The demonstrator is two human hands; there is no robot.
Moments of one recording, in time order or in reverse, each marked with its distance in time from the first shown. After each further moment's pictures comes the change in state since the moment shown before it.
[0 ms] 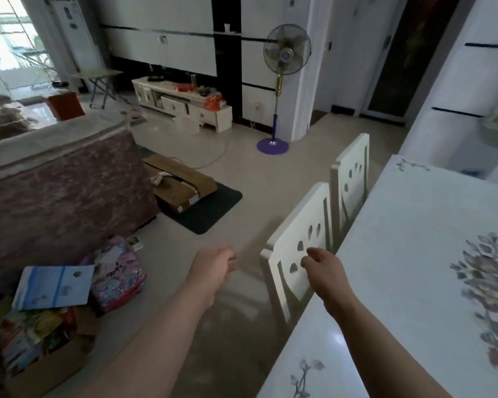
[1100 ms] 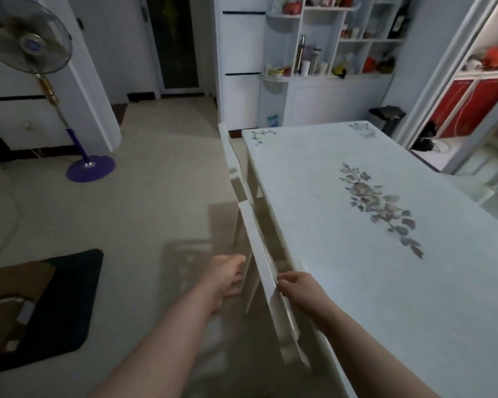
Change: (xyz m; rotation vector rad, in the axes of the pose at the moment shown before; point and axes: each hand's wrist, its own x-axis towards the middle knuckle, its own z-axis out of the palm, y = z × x) left_hand 0.250 0.102 0.119 0.480 -0.869 -0.096; right_hand 0.143 -0.048 0.072 0.183 0.452 0.457
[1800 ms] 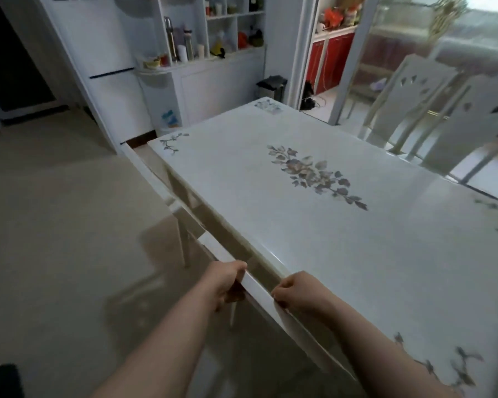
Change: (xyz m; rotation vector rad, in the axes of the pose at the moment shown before) left_hand 0.123 0.057 0.015 0.326 -0.348 -0.122; right_hand 0.049 -0.028 0.010 -0.028 0.147 0.265
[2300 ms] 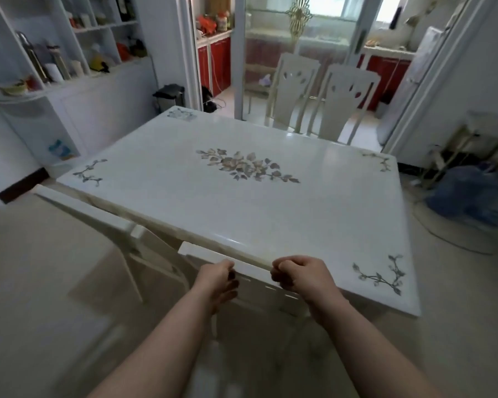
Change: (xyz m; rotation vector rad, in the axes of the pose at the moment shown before) left_hand 0.004 -0.004 -0.038 0.169 -0.301 0.042; right_hand -0.084 -0.041 0.060 0.847 0.624 0.111
